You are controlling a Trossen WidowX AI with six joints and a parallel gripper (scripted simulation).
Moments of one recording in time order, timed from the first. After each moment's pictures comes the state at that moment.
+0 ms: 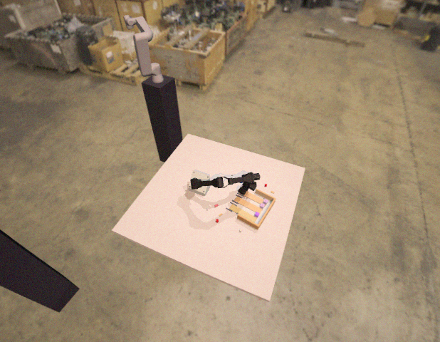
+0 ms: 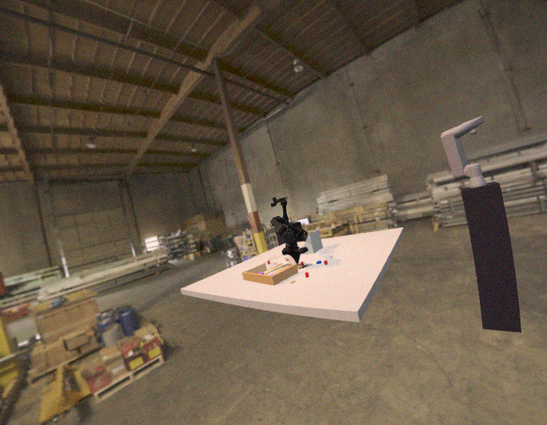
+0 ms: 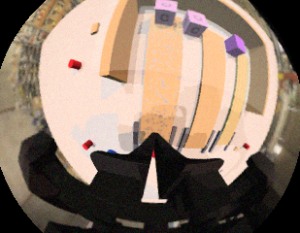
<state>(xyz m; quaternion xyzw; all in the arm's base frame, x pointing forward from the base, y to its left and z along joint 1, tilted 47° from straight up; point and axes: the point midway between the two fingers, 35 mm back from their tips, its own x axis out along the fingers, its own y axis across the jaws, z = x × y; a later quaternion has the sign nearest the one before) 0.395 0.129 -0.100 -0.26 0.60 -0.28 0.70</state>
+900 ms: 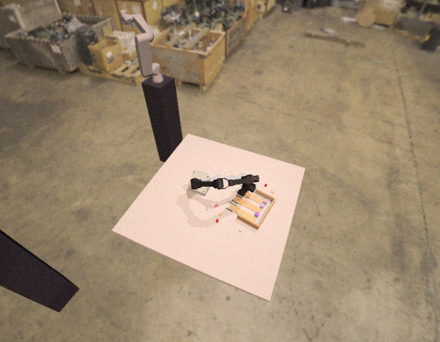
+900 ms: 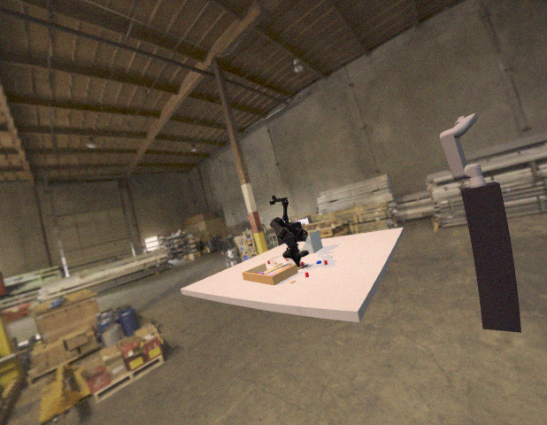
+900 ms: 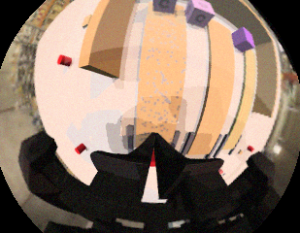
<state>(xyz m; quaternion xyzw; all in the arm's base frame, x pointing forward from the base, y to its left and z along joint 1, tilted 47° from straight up) 0.395 0.111 -0.113 -0.26 0.60 -0.29 0.70</state>
